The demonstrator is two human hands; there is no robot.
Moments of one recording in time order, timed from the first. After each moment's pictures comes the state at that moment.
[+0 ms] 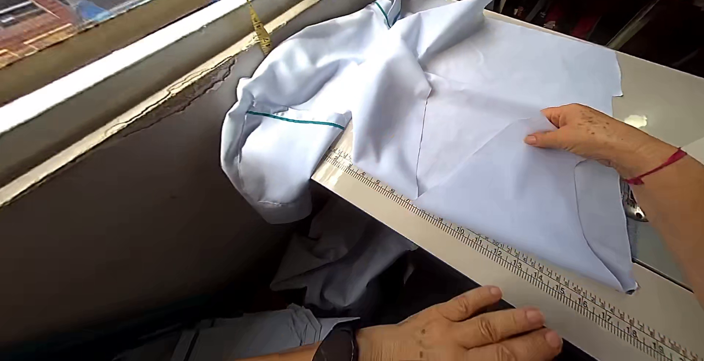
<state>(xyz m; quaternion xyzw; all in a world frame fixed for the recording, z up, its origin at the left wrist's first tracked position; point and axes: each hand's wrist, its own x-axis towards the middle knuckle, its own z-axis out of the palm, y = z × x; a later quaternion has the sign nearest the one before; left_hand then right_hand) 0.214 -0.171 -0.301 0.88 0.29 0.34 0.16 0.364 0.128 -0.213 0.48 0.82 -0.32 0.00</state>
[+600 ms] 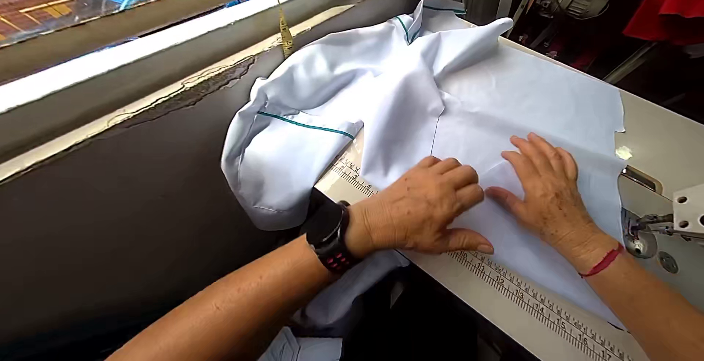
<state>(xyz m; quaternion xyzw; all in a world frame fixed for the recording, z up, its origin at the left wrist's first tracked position) 0.130 -0.053 -0.264 0.86 0.43 0.28 0.00 0.360 0.073 -0.289 0.28 0.93 0.04 -0.23</state>
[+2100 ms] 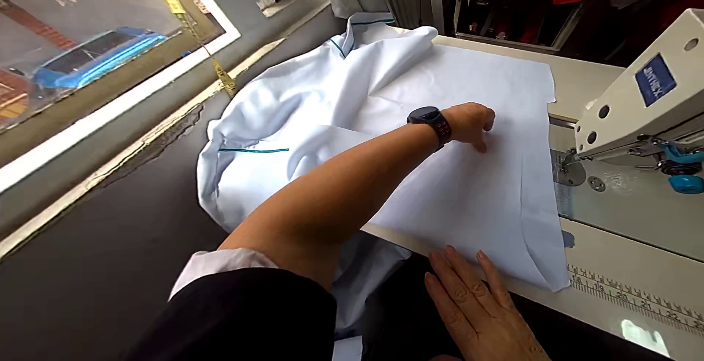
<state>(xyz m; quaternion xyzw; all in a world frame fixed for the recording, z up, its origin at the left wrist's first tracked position) 0.233 0.109 -0.218 0.84 0.48 0.03 0.26 0.397 -0.142 -0.291 0.27 0.93 -0.11 -0.22</state>
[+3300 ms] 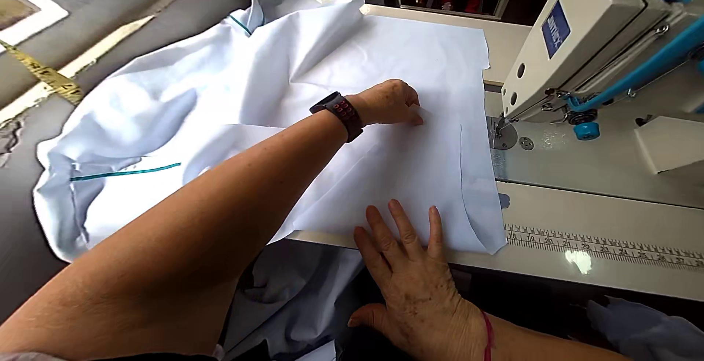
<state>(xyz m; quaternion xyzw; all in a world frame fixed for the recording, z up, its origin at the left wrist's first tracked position) 0.222 0.103 -0.226 0.82 0.50 0.05 0.26 0.365 -0.130 -0.314 0.37 0.90 -0.01 -0.22</state>
